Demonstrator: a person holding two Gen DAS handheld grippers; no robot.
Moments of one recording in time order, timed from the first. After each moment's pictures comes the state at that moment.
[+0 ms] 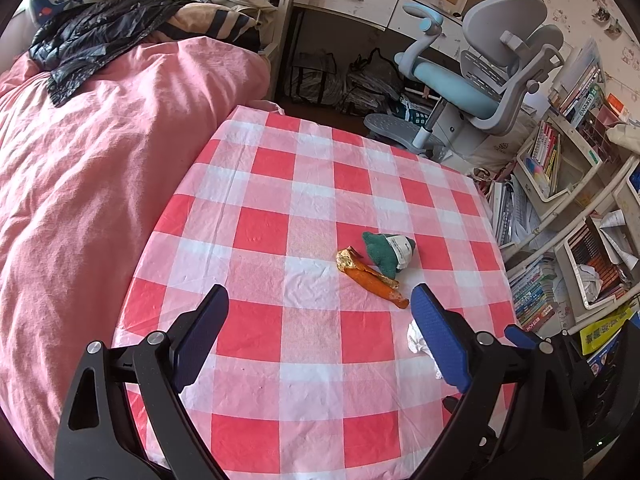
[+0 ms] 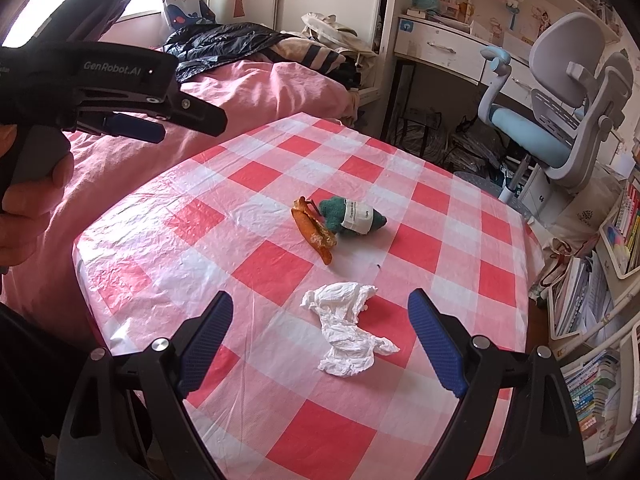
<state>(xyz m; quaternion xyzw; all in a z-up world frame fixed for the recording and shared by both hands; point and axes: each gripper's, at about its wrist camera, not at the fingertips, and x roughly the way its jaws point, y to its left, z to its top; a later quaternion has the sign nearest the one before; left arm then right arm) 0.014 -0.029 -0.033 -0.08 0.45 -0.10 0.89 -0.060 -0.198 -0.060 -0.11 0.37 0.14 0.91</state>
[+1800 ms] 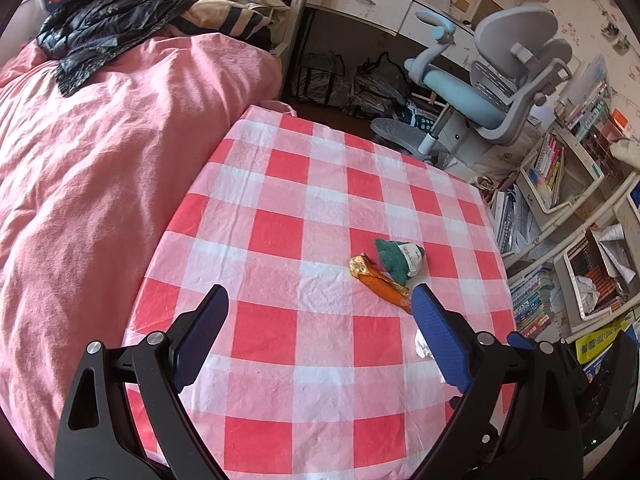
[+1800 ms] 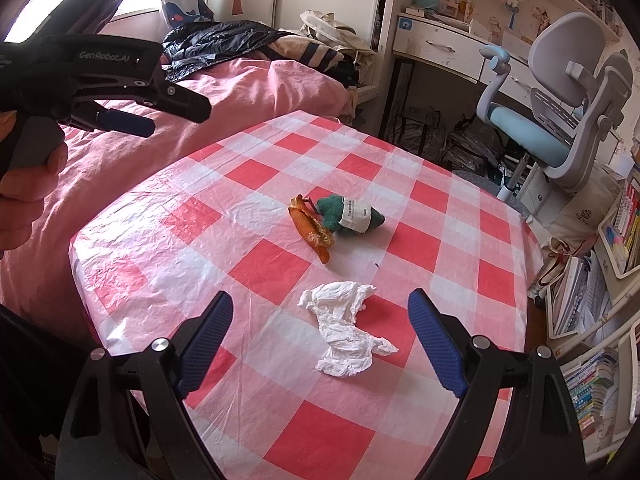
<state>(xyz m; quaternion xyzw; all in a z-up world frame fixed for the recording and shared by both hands) 0.016 -0.014 -0.033 -0.10 0.45 -0.09 0.88 -0.059 -0.201 -0.062 -0.11 0.37 0.14 0.91</state>
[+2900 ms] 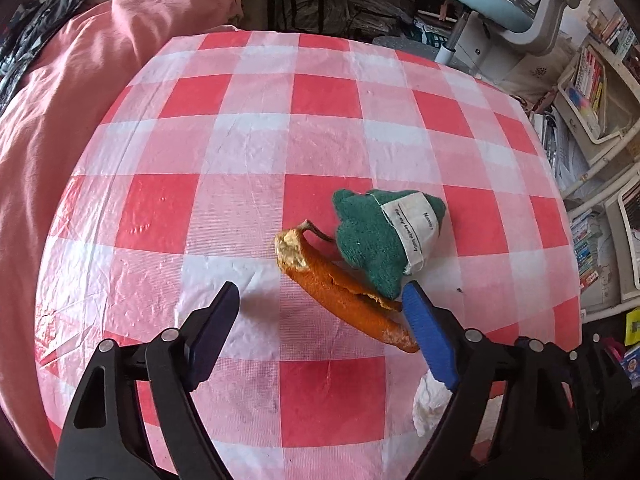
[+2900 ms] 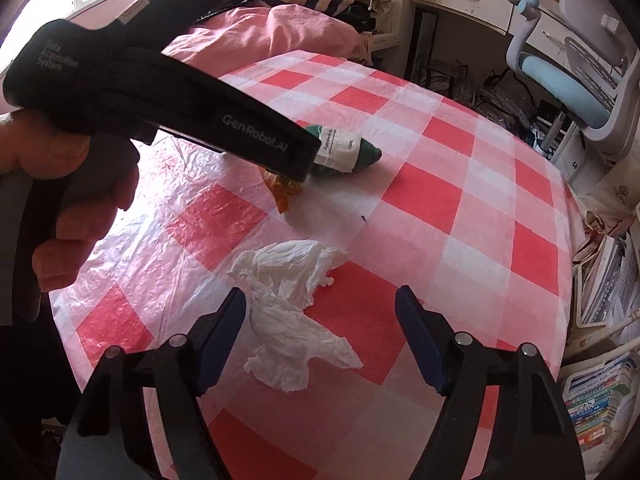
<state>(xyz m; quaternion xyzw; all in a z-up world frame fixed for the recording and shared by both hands) 0.090 -0.138 -0.128 -0.01 0.55 -0.08 0.83 -0.008 -0.233 -0.119 -0.11 0.45 0.19 0.86</state>
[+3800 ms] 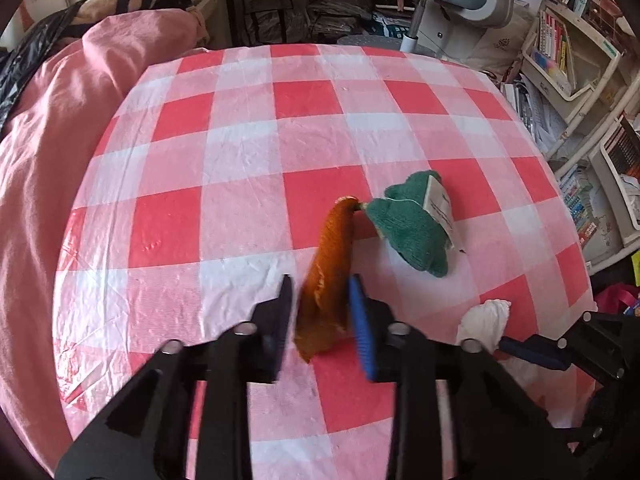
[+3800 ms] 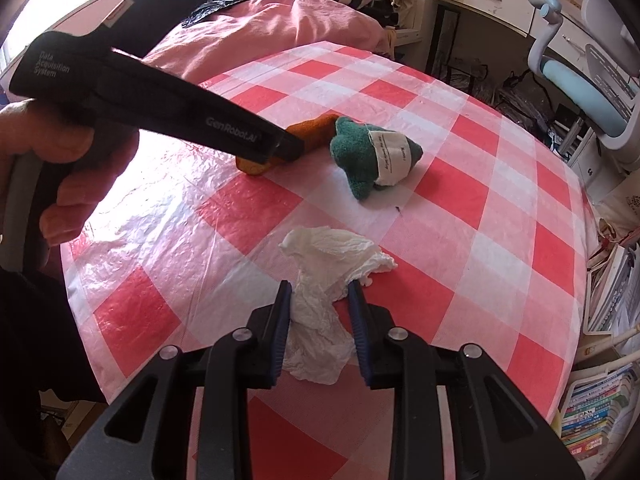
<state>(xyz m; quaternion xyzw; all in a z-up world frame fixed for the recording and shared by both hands) 0.079 -0.125 -0.120 0.05 0.53 -0.14 0.83 -0.018 -0.220 -0.118 -0.12 0.46 0.22 0.85</state>
